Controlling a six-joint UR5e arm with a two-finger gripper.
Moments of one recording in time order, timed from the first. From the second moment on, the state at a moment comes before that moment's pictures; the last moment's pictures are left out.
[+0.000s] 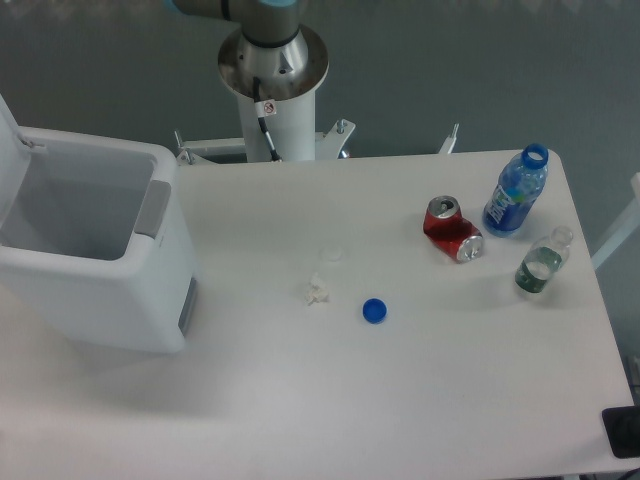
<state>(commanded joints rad) 1.81 -1.53 -1.38 -1.27 1.39 0.01</state>
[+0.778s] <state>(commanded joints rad) 1.85 -1.53 -1.37 -1.27 1.39 0.01</state>
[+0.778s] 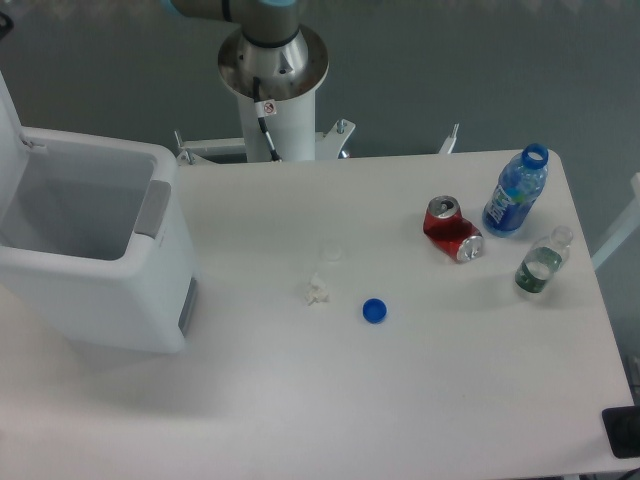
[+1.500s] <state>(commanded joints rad) 1.88 -1.54 -1.38 -1.27 1.43 0.01</state>
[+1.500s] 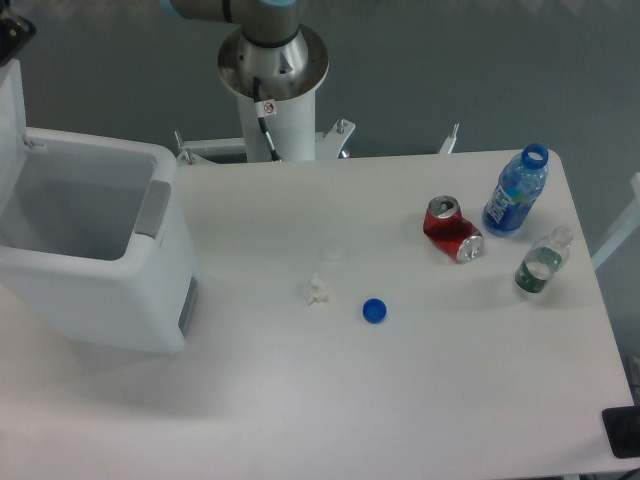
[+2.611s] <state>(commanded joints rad) 1.98 -1.54 -1.42 -1.27 1.43 0.03</state>
